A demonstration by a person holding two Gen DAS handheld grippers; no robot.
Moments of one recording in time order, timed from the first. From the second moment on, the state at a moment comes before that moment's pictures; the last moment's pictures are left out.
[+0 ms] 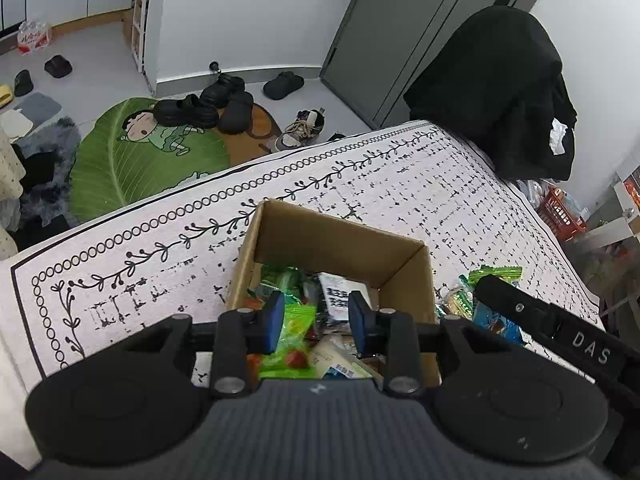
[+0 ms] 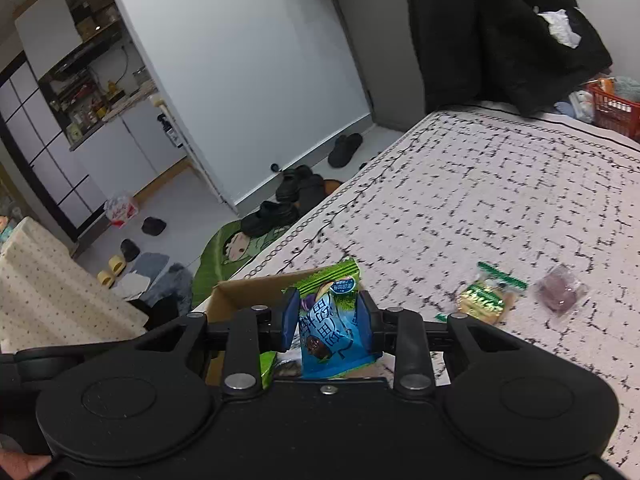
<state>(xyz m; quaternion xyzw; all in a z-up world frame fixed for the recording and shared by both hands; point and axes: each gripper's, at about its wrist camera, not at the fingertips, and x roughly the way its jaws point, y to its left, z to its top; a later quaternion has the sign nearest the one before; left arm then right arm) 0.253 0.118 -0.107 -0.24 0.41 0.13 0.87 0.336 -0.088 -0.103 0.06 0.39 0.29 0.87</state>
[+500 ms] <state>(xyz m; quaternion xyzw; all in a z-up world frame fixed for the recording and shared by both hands) 0.250 0.121 -0.101 -0.23 0.41 0.16 0.87 0.333 -0.096 -0.104 0.08 0.41 0.28 0.86</state>
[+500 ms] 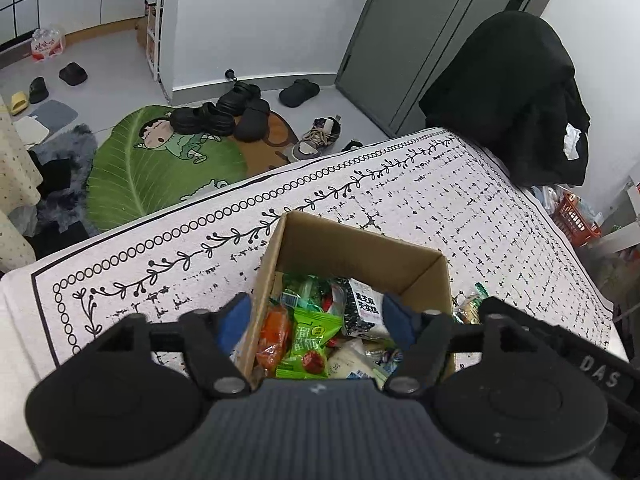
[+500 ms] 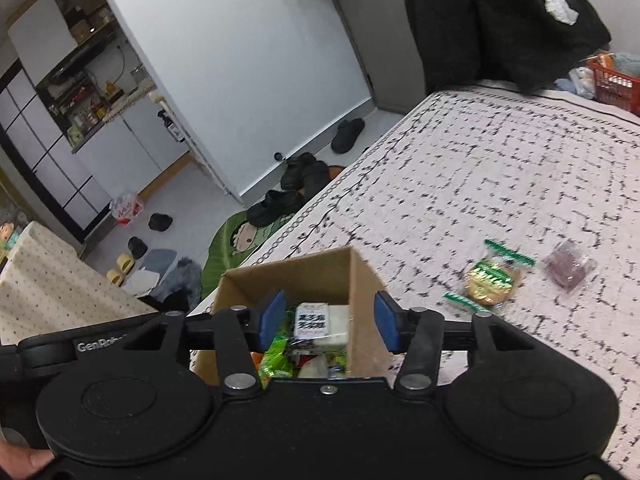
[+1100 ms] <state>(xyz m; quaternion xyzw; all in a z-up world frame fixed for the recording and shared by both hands) 0.269 0.067 -0.091 -0.20 0.41 0.13 0.88 0.354 -0.177 -0.113 0.11 0.42 0.21 0.88</state>
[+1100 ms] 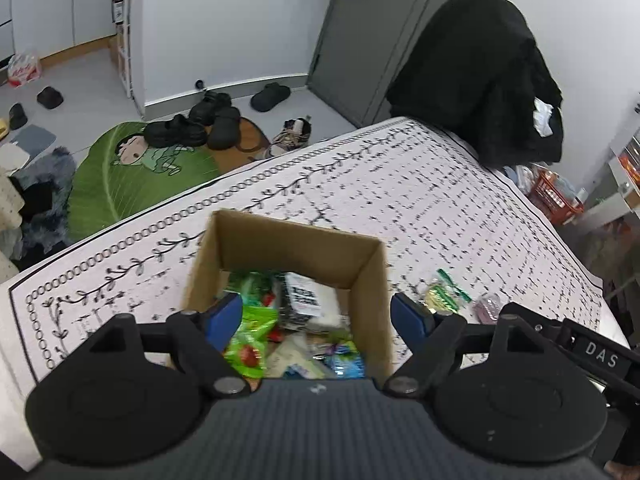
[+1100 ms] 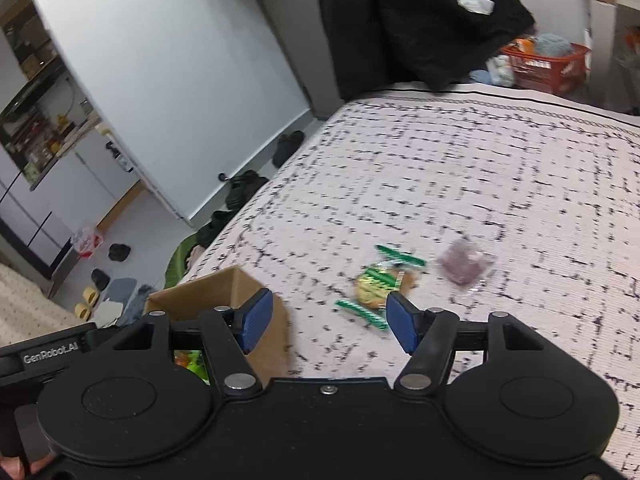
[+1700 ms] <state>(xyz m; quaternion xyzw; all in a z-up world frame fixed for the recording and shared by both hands) 0.312 -0.006 -0.095 -0.15 0.41 0.06 0.90 0.386 -0.241 -0.131 0.10 0.42 0.18 0.89</state>
